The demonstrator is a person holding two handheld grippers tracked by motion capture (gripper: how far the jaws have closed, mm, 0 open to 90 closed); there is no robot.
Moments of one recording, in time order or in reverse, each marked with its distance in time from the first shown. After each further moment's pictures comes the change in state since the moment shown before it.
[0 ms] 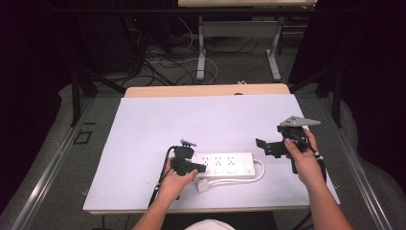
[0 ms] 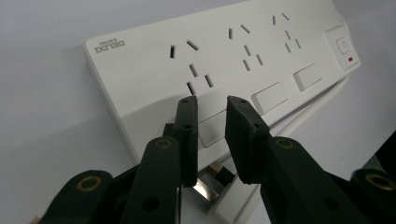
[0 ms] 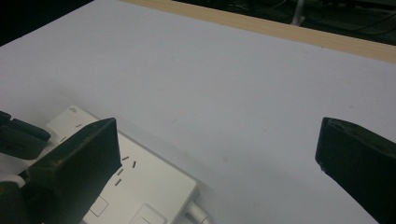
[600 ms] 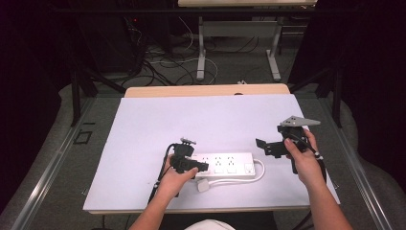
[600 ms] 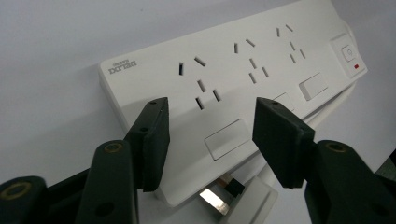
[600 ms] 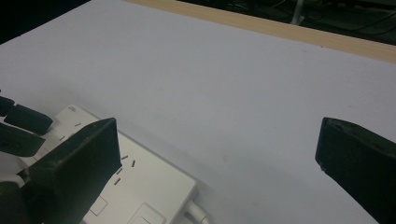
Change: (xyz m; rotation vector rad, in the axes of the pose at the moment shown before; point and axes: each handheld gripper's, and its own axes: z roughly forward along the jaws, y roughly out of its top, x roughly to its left) left arm 0.002 0.006 -0.002 -0.025 0.016 0.035; right arm 0.000 0.000 0.000 0.008 0.003 -0.003
